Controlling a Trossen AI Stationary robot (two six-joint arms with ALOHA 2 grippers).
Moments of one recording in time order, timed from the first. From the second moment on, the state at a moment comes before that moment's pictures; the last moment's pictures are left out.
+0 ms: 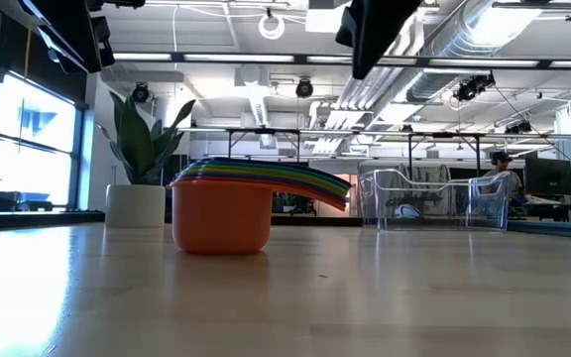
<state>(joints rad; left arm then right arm) -0.32 1.10 0.92 -0.81 -0.04 -0.65 0.24 1.82 1.67 -1.08 0.00 0.17</state>
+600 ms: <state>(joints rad) -0.32 1.10 0.92 -0.80 -0.04 -0.65 0.18 1.82 1.55 -0.79 -0.11 0.16</state>
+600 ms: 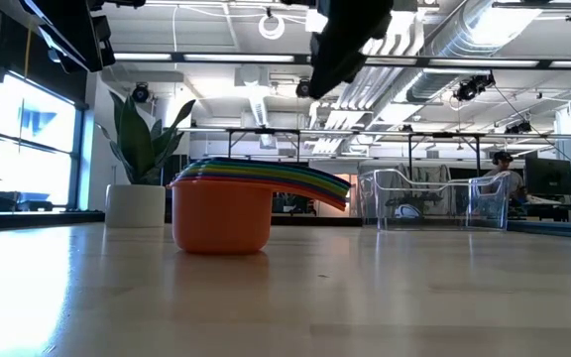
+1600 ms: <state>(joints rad) -0.32 1.10 0.92 -0.79 -0.04 -0.65 0.16 2.01 1.55 -0.67 -0.17 0.27</state>
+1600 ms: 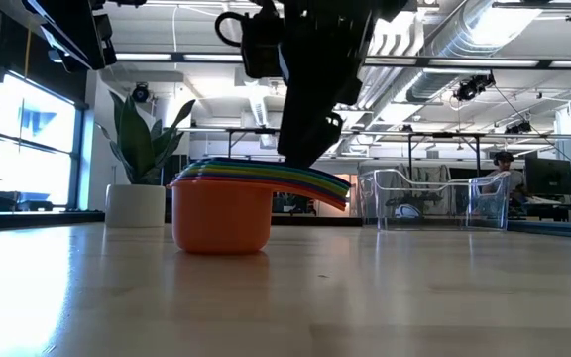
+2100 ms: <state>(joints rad) -0.32 1.10 0.92 -0.78 -0.04 -0.65 0.17 2.08 1.55 -0.65 -0.09 0.31</state>
